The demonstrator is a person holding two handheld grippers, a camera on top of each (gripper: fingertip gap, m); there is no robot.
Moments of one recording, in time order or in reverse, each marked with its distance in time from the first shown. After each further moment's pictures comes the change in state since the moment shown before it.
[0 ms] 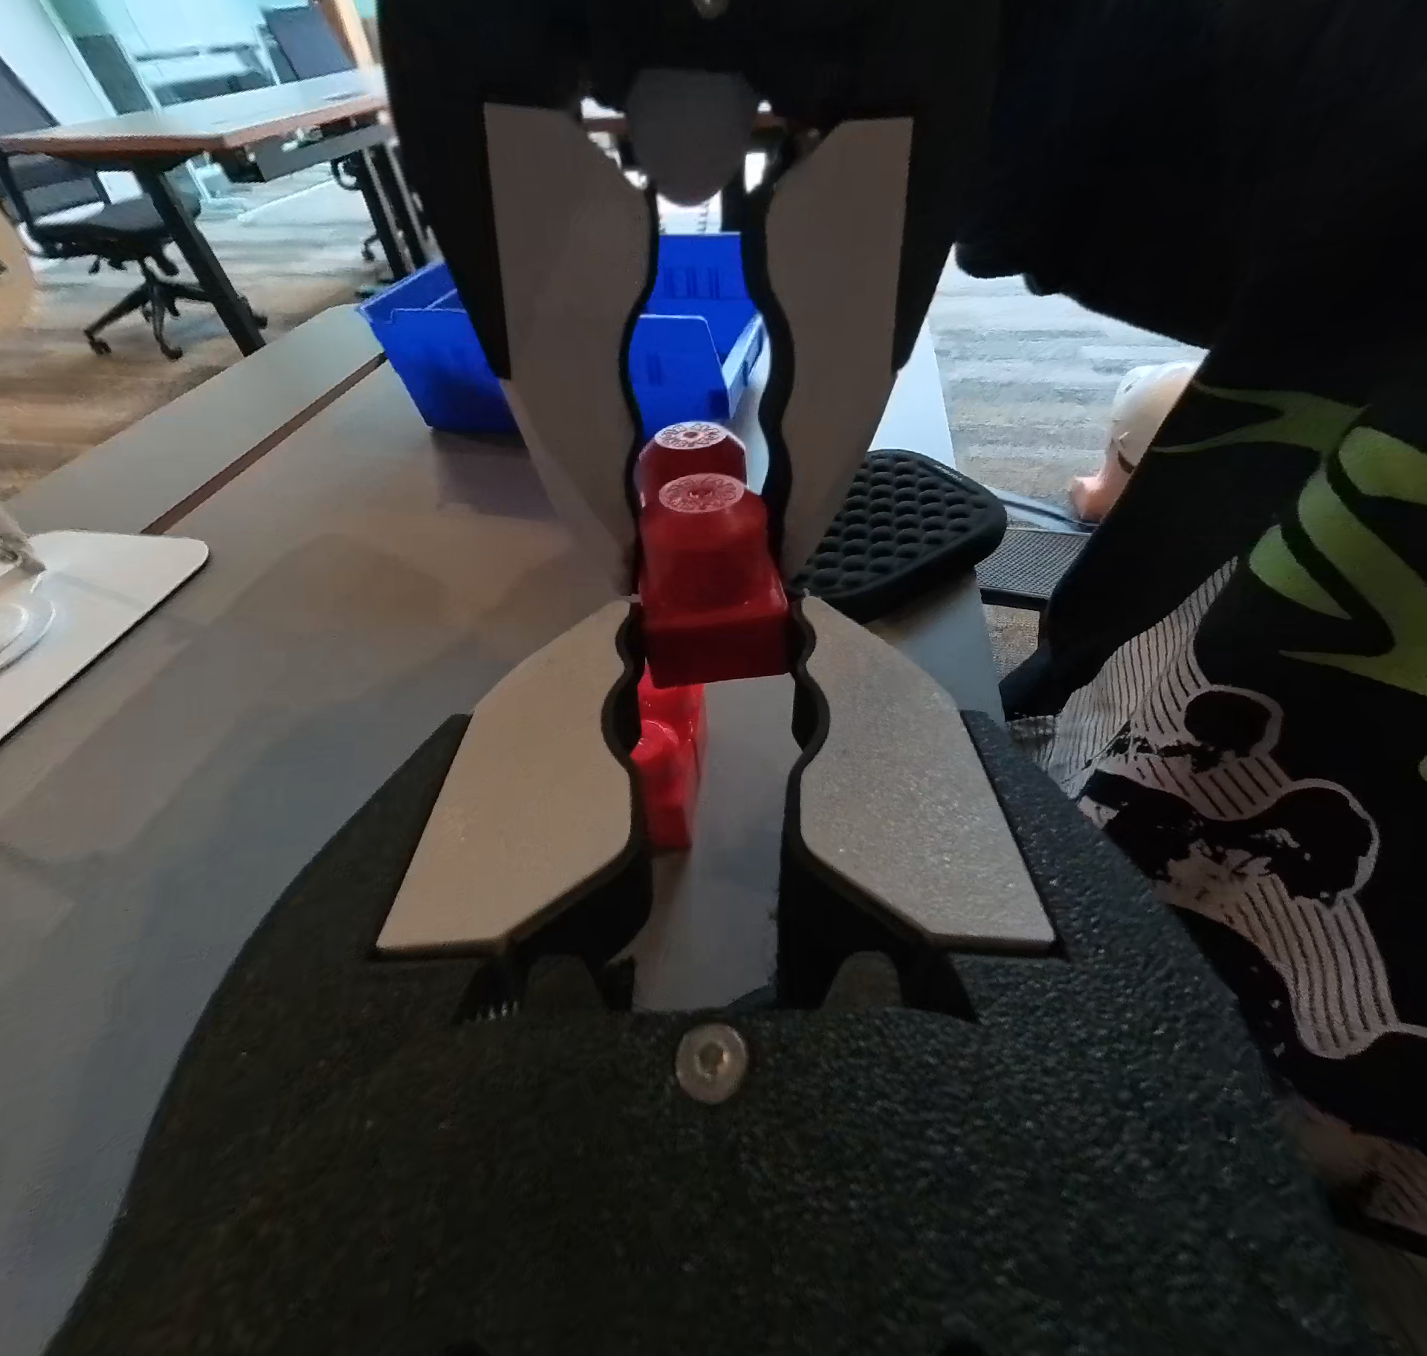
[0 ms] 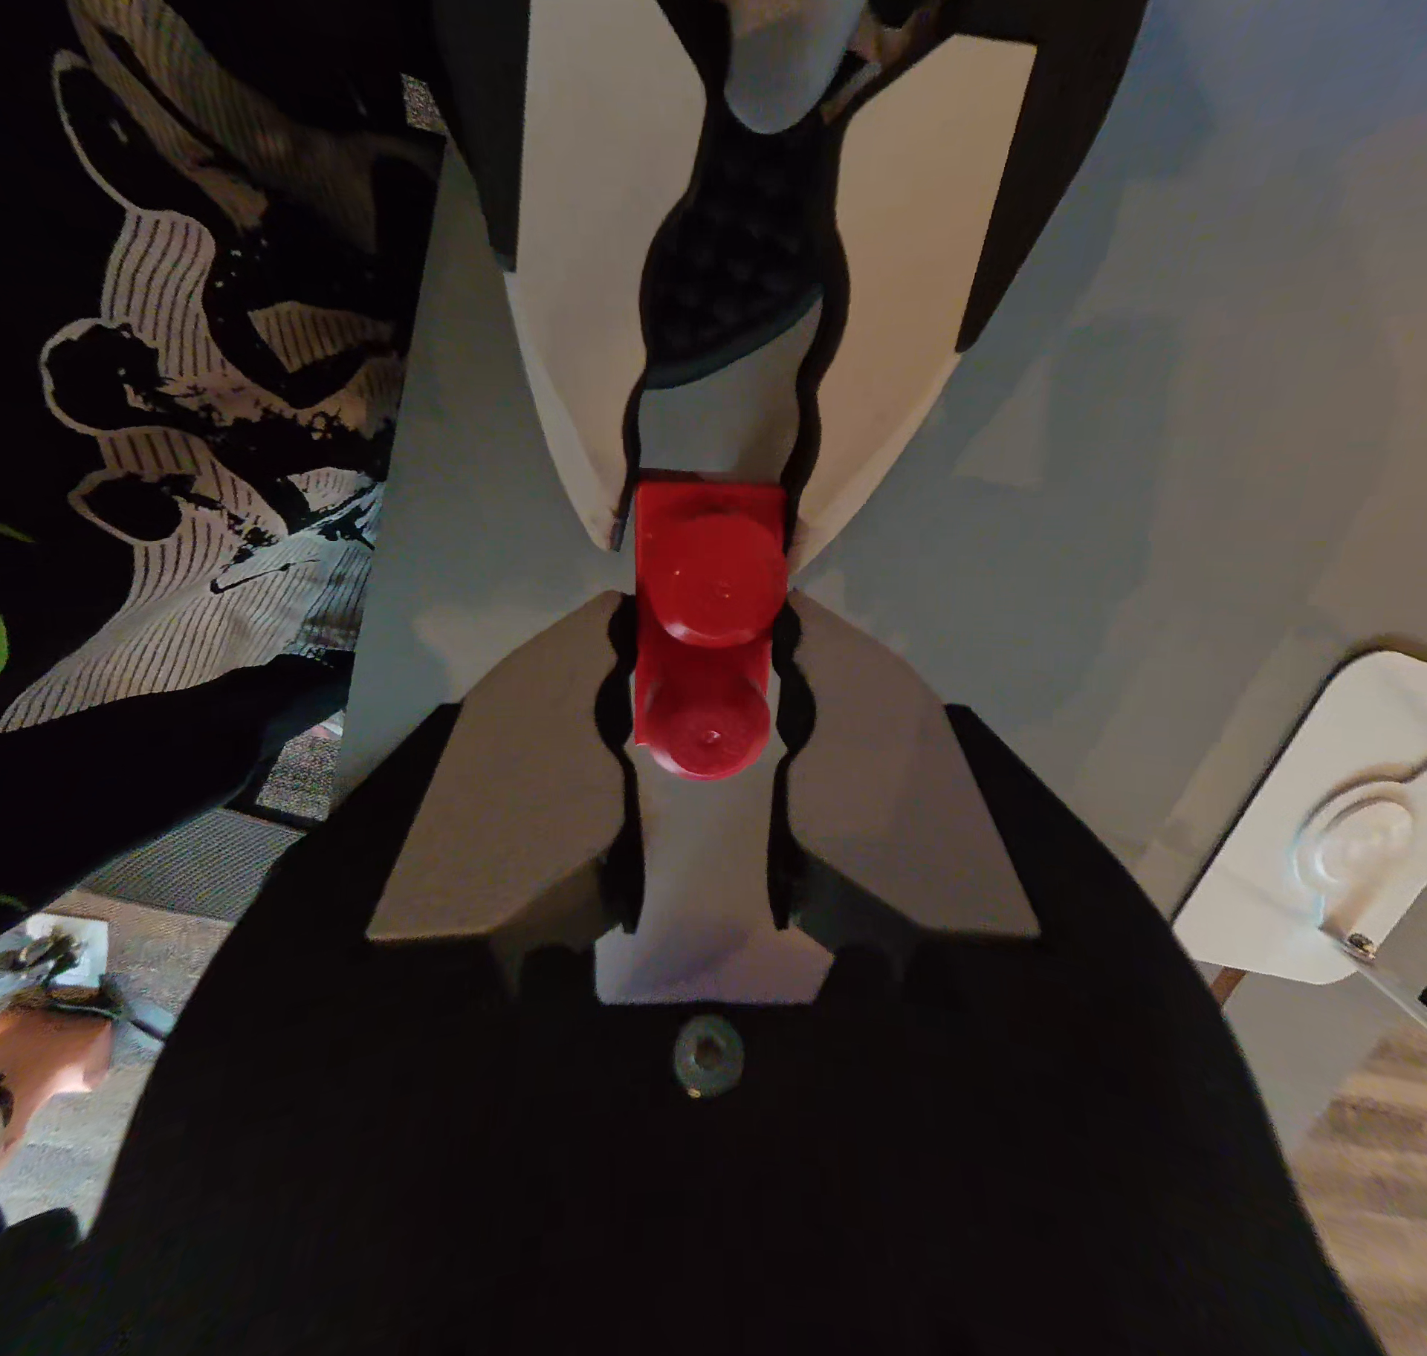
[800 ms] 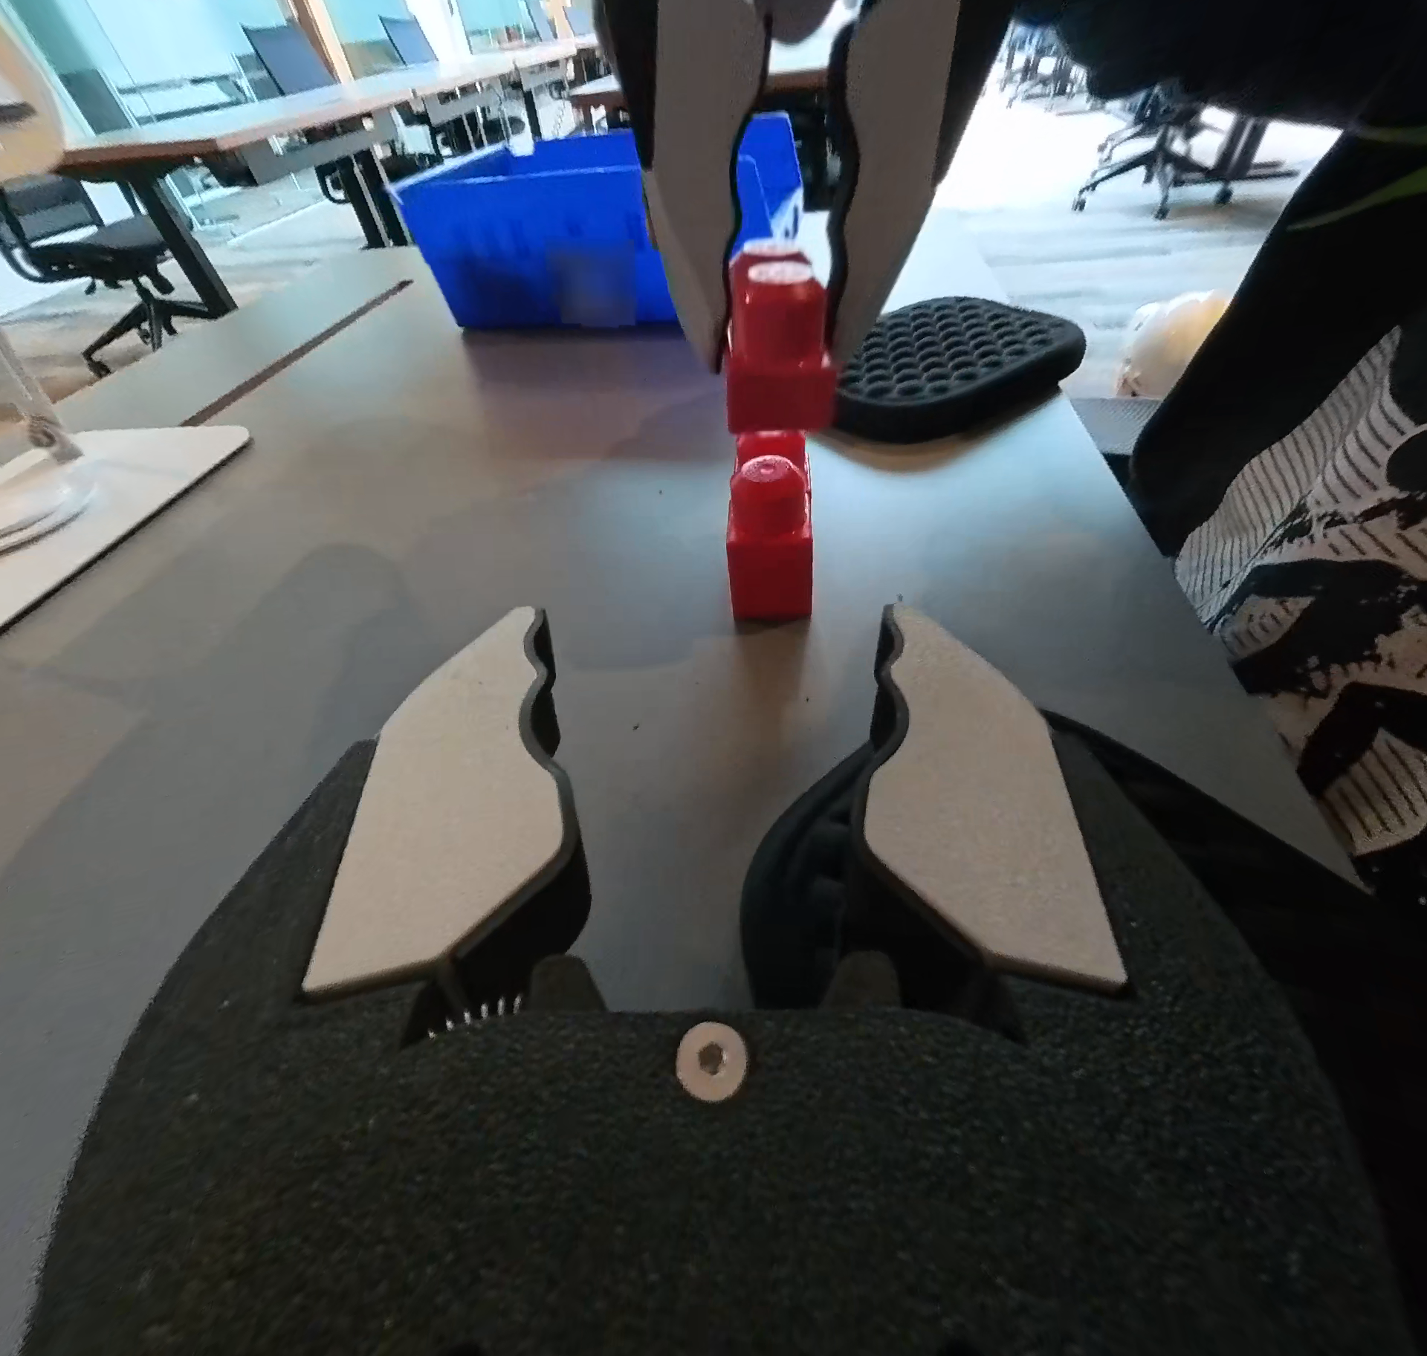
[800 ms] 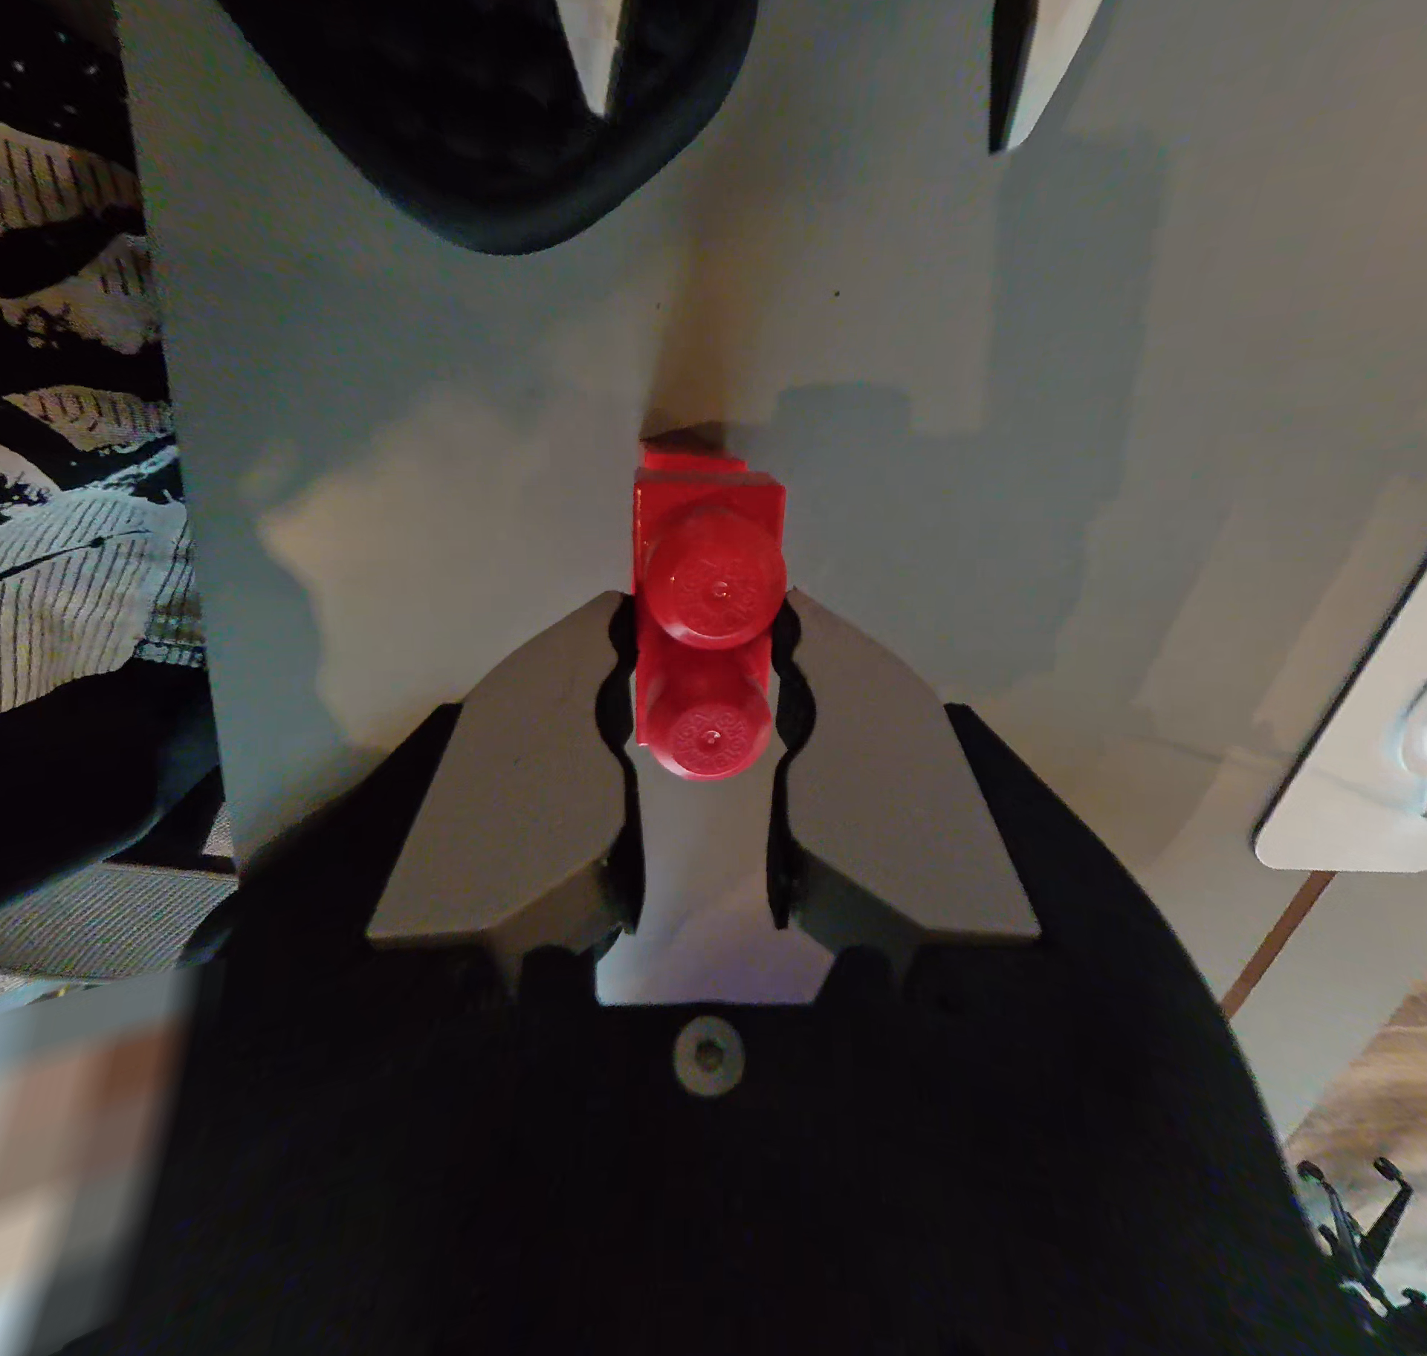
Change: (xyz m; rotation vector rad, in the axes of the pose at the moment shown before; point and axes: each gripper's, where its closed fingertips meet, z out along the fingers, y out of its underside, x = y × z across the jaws) left arm -0.048 0.093 -0.036 0.012 0.029 0.051; right arm 0.017 0.046 0.052 -0.111 0.081 0.124
